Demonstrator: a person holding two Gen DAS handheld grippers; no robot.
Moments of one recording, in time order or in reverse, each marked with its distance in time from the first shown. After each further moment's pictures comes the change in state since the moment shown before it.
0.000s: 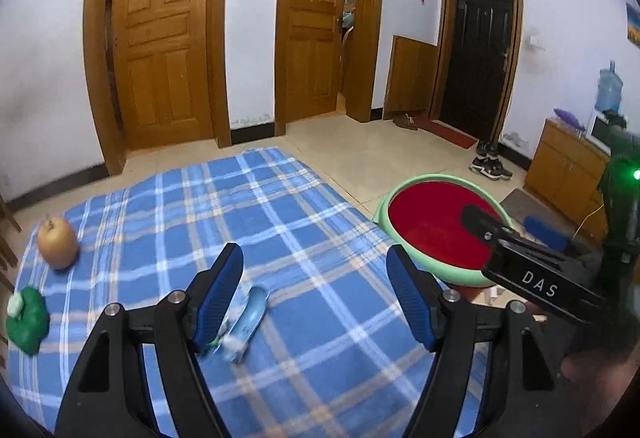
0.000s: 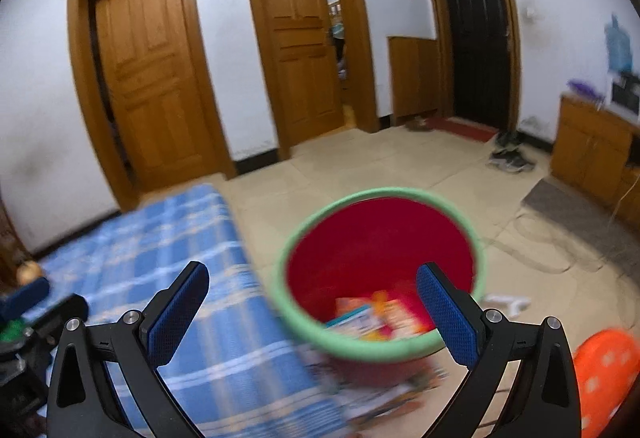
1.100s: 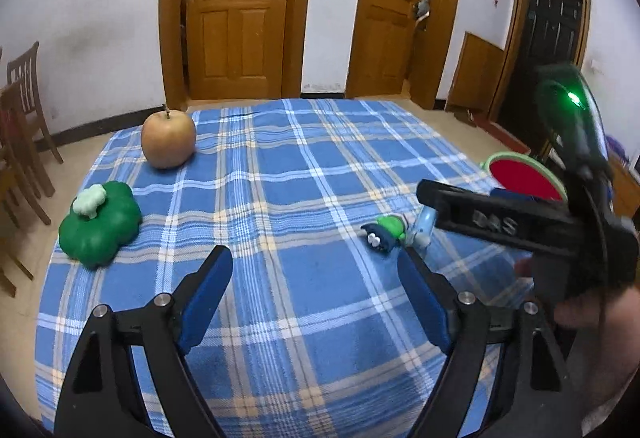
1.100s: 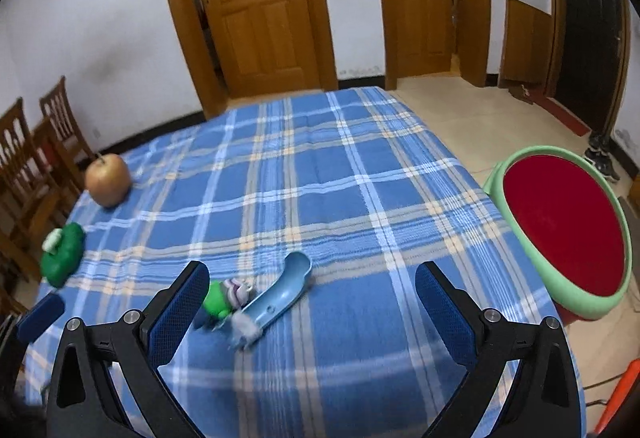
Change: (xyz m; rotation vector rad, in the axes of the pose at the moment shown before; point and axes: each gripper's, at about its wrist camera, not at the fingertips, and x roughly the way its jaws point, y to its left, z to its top) left arm -0.028 0.124 -0.075 -0.138 0.070 0.181; right arm 0.051 0.171 -0.053 -0.243 0.301 0.218
